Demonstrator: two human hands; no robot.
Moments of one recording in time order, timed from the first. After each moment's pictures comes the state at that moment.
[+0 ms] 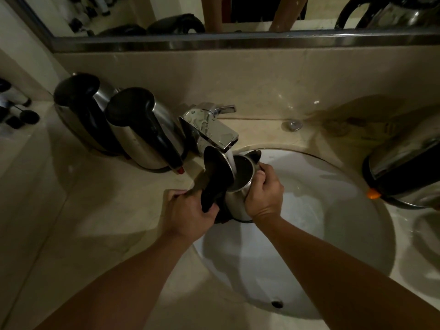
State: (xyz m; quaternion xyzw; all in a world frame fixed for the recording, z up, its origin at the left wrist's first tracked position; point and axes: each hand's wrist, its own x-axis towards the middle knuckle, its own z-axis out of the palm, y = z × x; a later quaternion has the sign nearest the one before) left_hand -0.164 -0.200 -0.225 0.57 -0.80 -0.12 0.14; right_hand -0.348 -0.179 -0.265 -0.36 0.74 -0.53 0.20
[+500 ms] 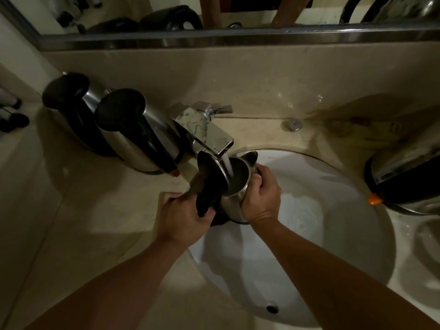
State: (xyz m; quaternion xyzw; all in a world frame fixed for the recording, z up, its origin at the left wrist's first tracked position) left_hand -0.164 -0.201 -0.225 0.57 -0.80 -0.12 0.11; right_hand -0.351 -0.182 -0.261 -0.37 0.73 -0.53 0.21
